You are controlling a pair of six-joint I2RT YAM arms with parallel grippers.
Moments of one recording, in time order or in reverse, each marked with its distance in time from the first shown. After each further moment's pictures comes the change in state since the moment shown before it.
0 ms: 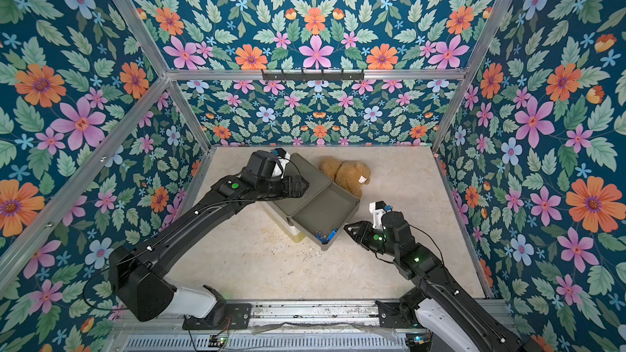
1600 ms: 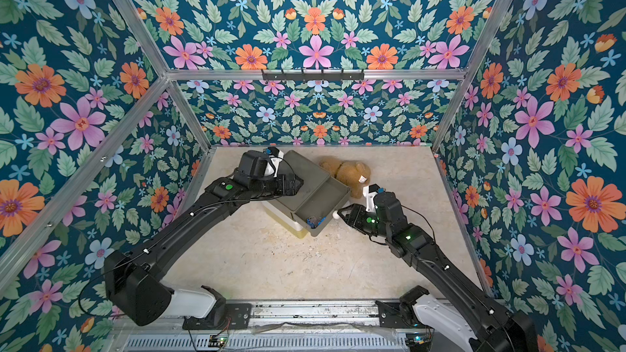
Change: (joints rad) left arm 0.062 -0.030 -0.068 0.078 0.045 0.024; right arm -0.021 0.187 0.174 -0.003 -0.008 -0.089
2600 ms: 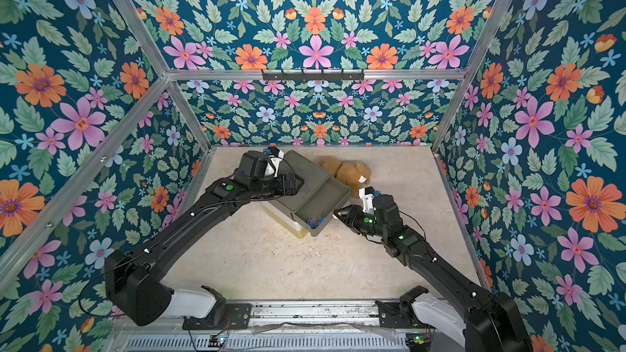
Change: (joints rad) left arm 0.000 0.000 -0.003 0.010 0.002 -0.003; right arm -0.034 0.076 -0.120 0.287 -0.116 0.099
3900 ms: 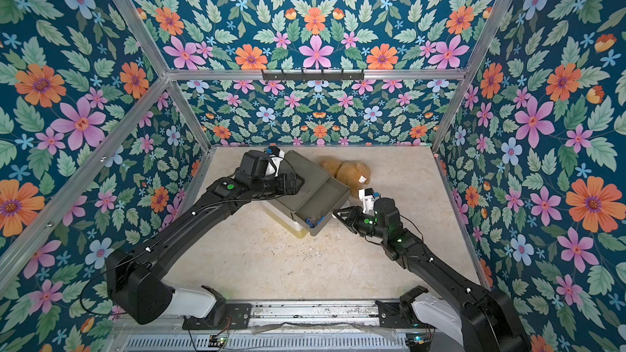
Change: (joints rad) left arm 0.000 0.012 0.006 0.005 -0.003 -0.002; right arm -0.004 0.008 -0.074 0.161 -0.040 0.068
